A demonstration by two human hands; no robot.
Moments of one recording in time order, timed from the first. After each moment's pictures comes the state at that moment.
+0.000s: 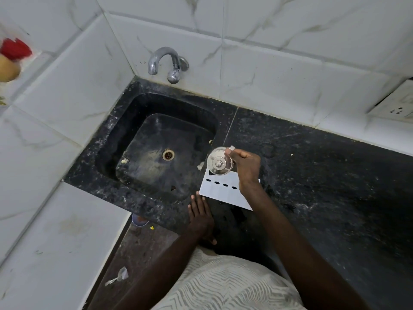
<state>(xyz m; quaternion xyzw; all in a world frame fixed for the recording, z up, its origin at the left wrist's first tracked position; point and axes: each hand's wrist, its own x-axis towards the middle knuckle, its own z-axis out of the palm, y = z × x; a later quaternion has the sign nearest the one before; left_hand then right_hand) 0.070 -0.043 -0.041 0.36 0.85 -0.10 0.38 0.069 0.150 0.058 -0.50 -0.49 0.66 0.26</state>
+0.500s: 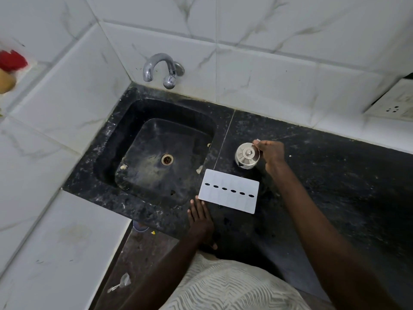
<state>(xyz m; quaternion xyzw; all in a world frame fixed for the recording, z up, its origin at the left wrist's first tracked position) 0.071 -0.042 -0.034 0.36 0.84 -0.11 0.40 0.085 0.273 0.023 -0.58 -0.51 0.61 0.21</state>
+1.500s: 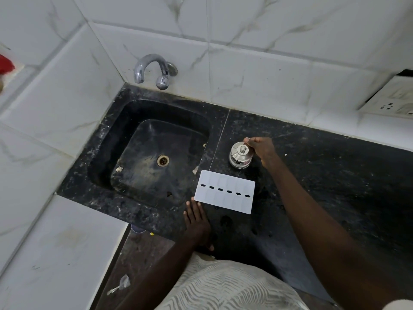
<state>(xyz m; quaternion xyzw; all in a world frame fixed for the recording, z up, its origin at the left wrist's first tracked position) 0.071 -0.039 -0.038 0.35 0.84 -0.12 0.41 0.076 0.304 -0.011 -0.51 -0.59 0.62 0.12</state>
